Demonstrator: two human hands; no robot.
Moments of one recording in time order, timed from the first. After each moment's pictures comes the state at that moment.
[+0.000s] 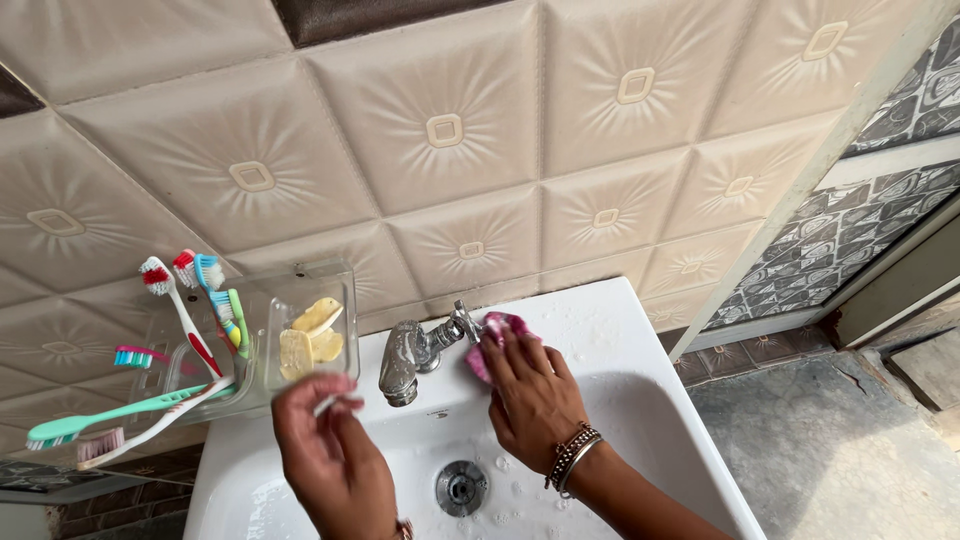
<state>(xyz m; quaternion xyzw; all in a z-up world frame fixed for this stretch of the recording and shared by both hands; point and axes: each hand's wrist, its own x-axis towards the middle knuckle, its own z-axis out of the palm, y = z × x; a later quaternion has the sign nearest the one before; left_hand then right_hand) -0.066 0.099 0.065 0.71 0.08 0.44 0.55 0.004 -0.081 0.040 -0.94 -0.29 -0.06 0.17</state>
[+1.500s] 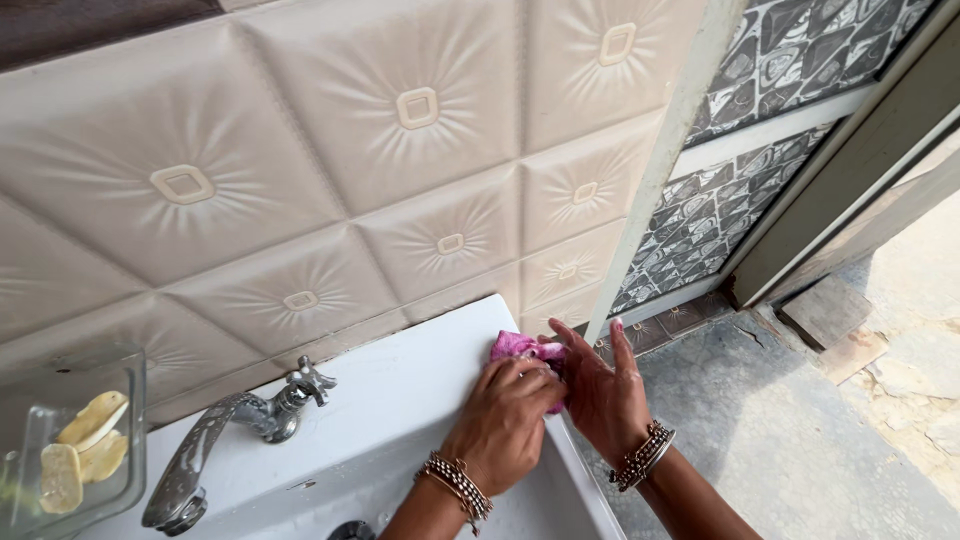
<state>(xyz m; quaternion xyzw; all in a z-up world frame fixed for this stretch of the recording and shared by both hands) 0.048 -0.106 0.001 0.89 -0.38 0.03 0.27 0.051 -0.276 -0.008 -0.41 0.14 0.16 0.89</state>
